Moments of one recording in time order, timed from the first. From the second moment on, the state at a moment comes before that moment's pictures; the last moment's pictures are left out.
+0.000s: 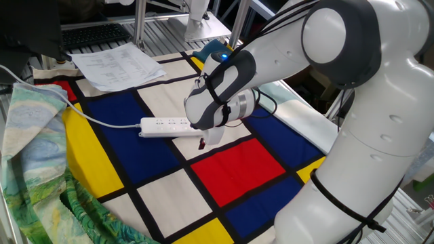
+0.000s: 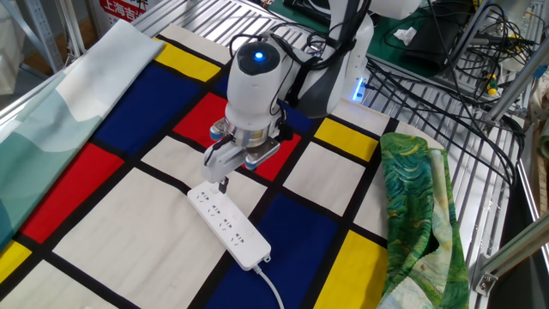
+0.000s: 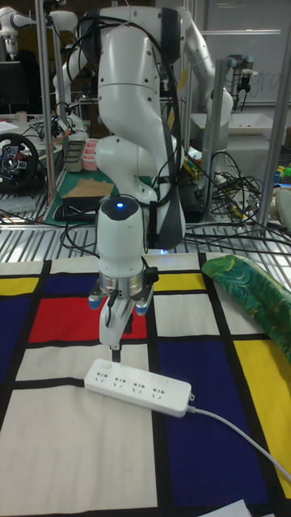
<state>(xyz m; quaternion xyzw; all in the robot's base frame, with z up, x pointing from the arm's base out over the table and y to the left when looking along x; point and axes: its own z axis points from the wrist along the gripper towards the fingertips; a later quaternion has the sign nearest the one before) 0.461 -0.036 0.096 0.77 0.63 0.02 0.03</state>
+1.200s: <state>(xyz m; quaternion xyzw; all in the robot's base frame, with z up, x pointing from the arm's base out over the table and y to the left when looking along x) 0.467 -0.041 0.094 0.77 0.64 0.02 0.04</state>
